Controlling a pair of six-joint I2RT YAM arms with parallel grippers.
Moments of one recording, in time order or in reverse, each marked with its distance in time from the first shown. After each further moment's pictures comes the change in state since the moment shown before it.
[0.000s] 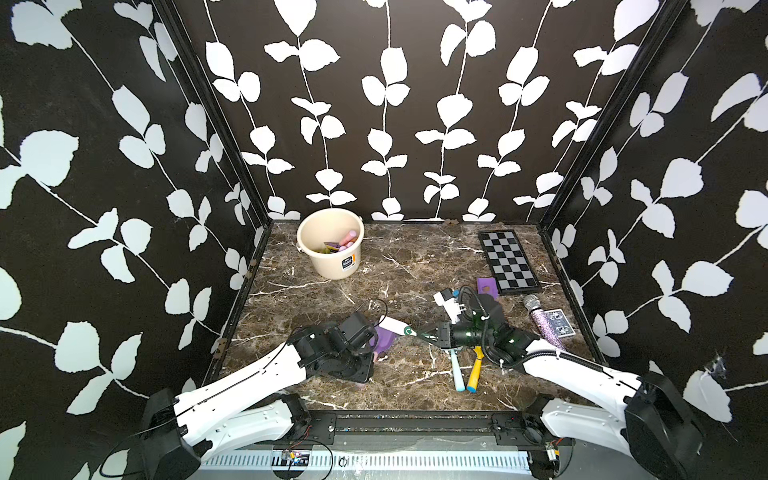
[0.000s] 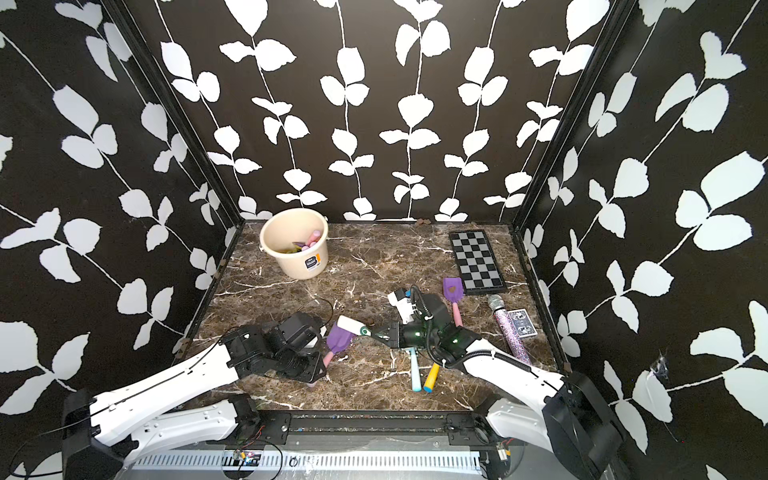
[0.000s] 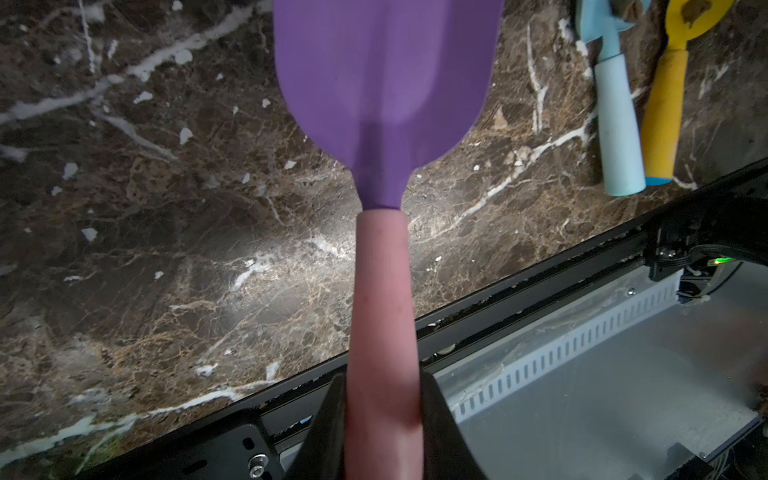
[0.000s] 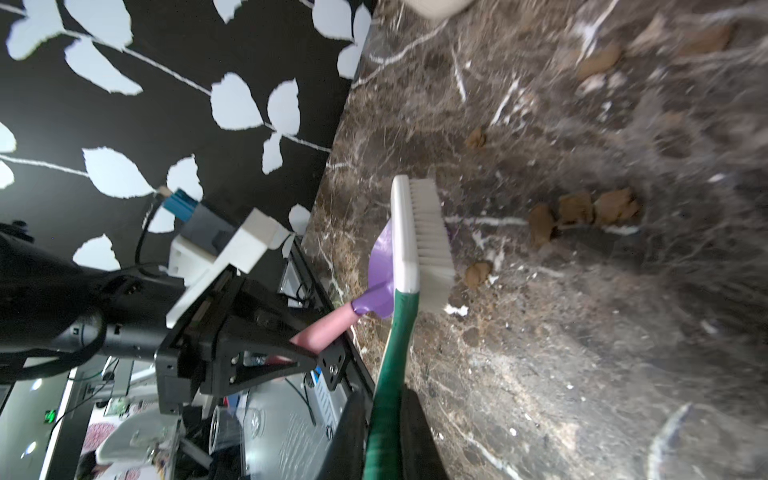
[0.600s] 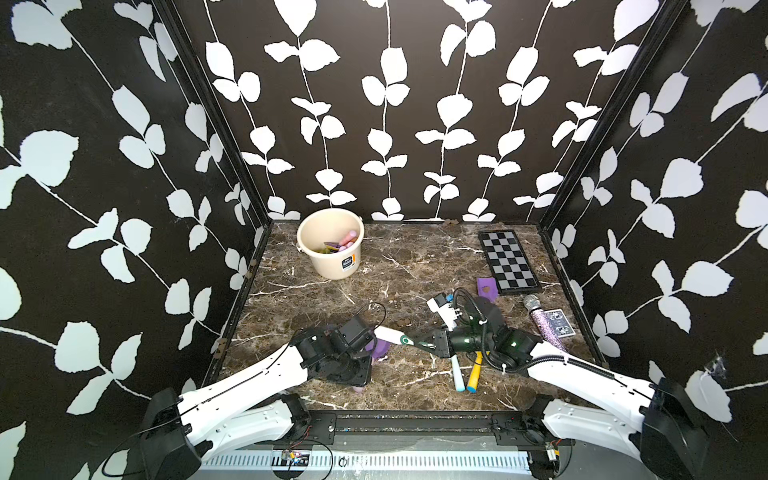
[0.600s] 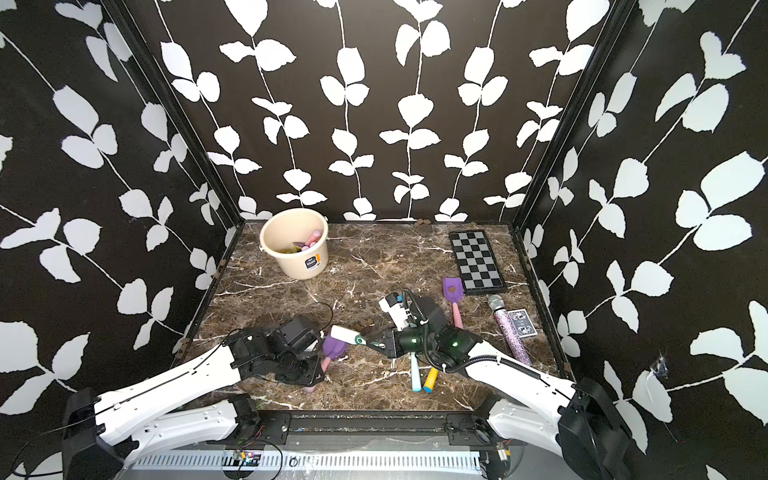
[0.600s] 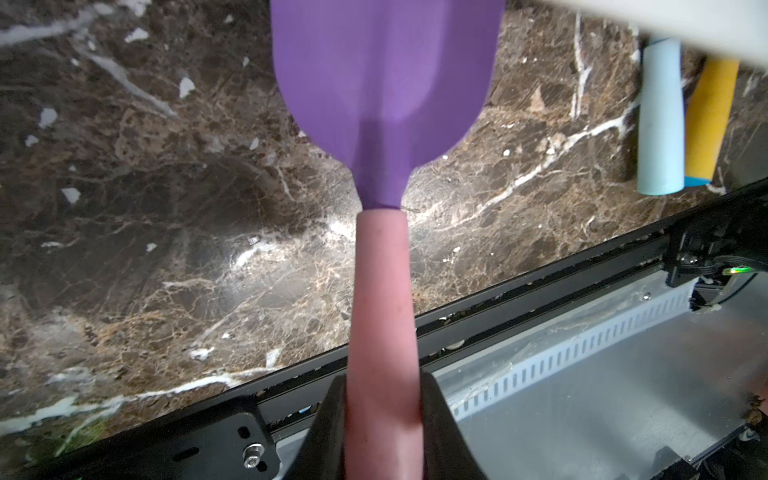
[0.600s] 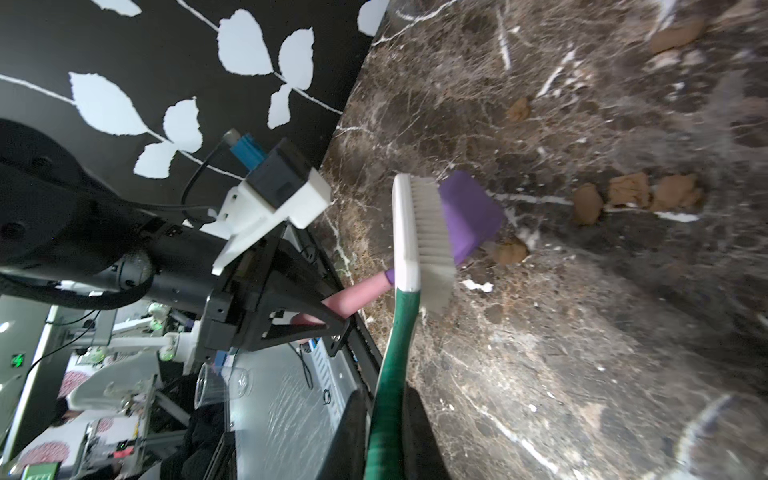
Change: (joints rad) left arm 0.000 0.006 -0.055 0.002 0.036 -0.043; right arm 0.134 0.015 0.054 -0.066 -0.004 -0.063
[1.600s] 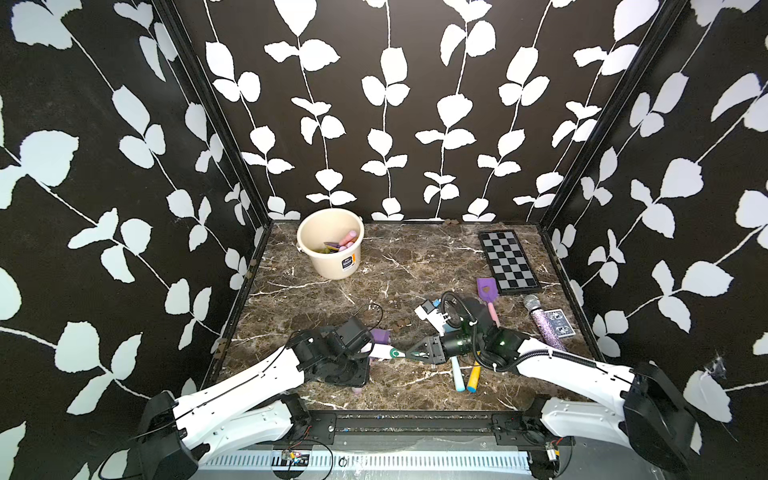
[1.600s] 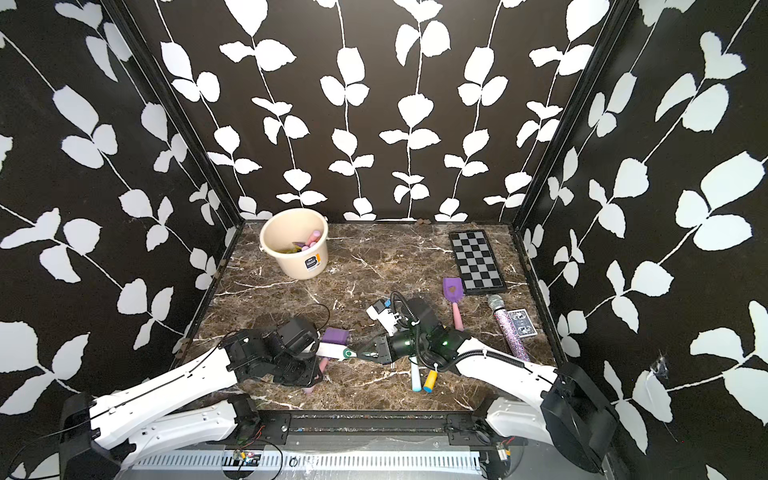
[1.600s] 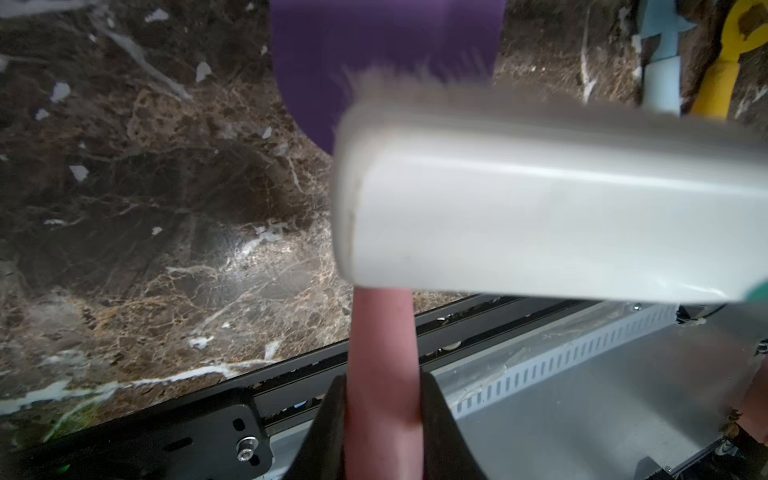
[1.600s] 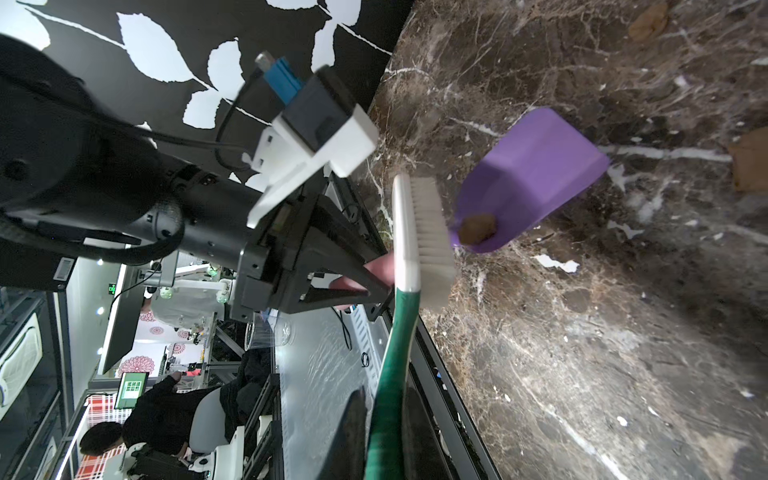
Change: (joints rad) left arm 0.000 -0.031 -0.012 -0.011 -0.003 -0.064; right arm 0.024 0.079 0.000 0.048 -0.141 -0.003
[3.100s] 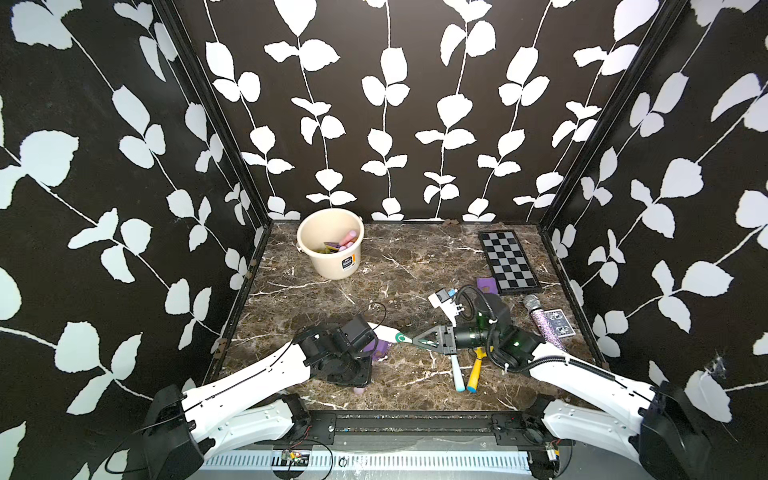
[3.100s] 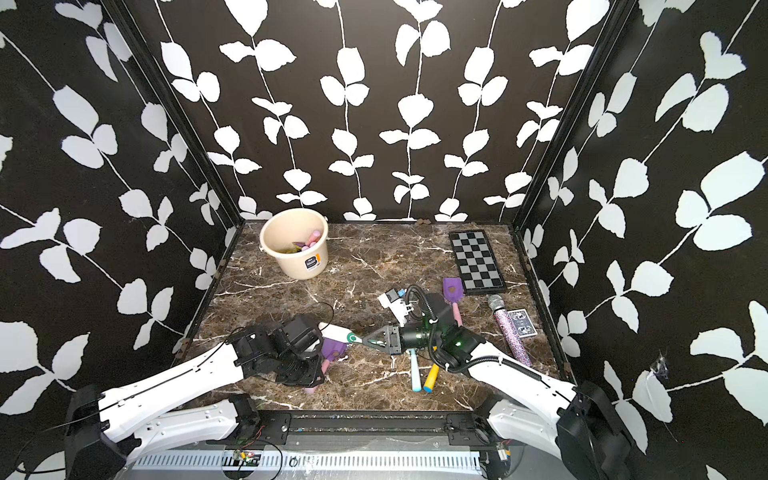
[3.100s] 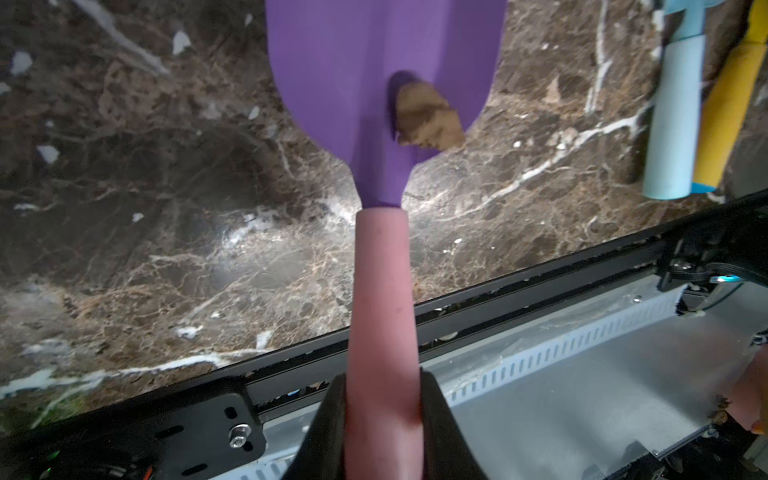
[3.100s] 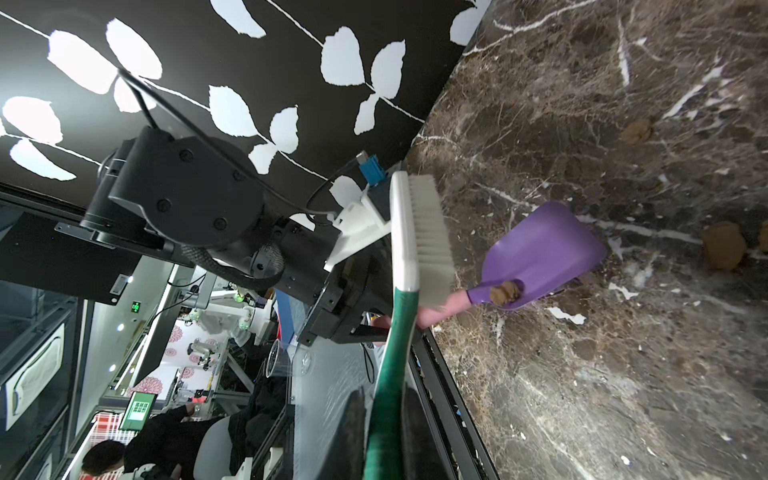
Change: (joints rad) left arm 0.002 0.051 0.007 -0.020 0.035 -0.015; right arm -0.076 -0.091 -0.031 0.121 -0.056 0.069
